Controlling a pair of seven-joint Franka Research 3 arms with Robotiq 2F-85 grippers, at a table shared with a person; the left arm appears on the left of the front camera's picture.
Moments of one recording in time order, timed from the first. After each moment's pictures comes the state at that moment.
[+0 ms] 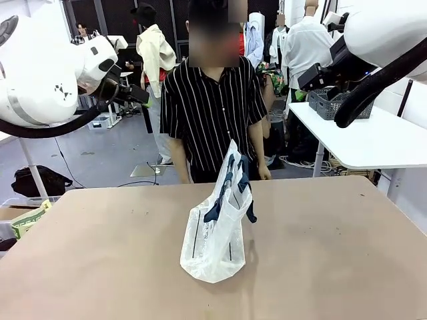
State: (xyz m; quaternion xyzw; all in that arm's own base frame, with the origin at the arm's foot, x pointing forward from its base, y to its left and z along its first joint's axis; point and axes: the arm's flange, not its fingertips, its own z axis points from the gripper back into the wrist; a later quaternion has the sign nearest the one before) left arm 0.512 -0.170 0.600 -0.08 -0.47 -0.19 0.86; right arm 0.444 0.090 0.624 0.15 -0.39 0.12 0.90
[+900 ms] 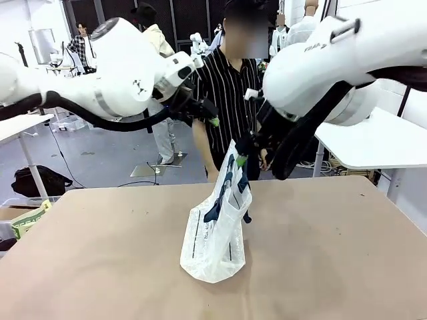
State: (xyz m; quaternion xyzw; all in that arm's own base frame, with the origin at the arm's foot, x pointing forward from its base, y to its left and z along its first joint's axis) left arm 0.546 -0.342 0.564 -0.17 -0.33 -0.24 0.90; right arm 0.445 0.235 0.505 0.18 -0.20 0.22 0.94
